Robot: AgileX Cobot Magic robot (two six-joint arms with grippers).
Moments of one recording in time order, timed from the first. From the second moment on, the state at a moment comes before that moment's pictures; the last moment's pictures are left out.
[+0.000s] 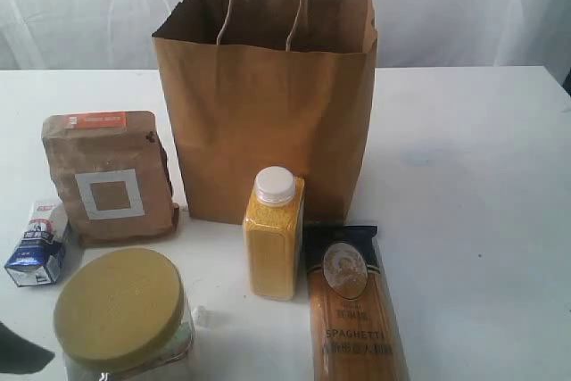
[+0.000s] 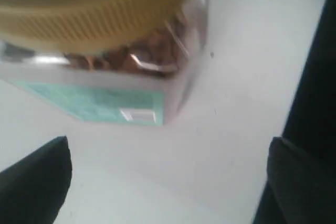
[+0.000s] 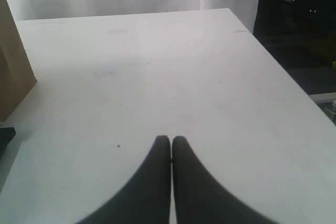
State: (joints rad) left arm -0.18 0.74 -0.22 -0.81 0.86 1.43; right arm -0.05 0.00 0.00 -0.07 0.35 0.07
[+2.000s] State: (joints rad) left arm -0.19 1.23 -0.28 -1.41 0.65 2.11; right arm -0.05 0.00 0.00 -0.07 0.35 0.08
